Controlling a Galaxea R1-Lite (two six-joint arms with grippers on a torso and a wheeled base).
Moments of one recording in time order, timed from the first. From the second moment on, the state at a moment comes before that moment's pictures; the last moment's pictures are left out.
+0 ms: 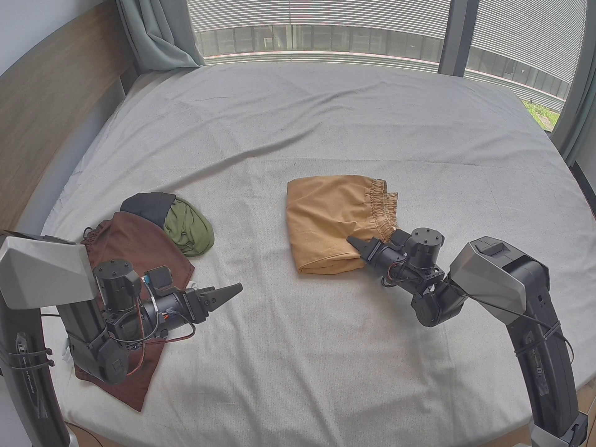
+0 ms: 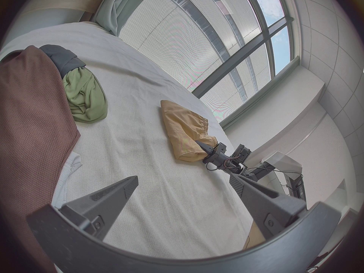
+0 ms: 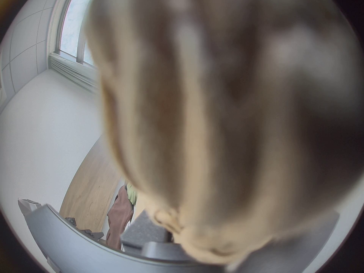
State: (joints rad) left arm -0.20 2.22 -0.44 -1.55 -0.56 -0.49; right arm 0.32 2.72 -1.44 -1.23 0.34 0.82
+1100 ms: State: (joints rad) left arm -0.20 2.22 -0.44 -1.55 -0.56 -0.49; right arm 0.36 2.31 -0.91 -1.29 0.44 0.79
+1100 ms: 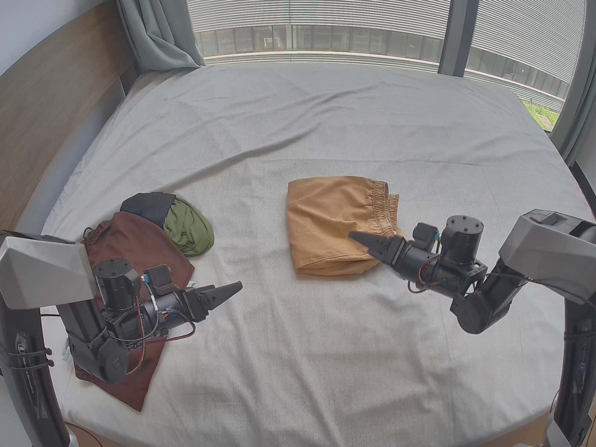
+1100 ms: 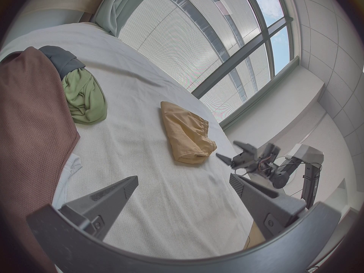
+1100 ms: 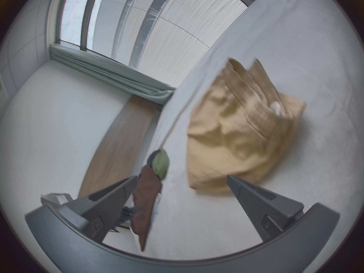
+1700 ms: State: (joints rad) left arm -0.20 2.21 -0.44 -1.55 -0.56 -0.49; right arm 0.30 2.49 -1.51 -1.07 0.45 0.85
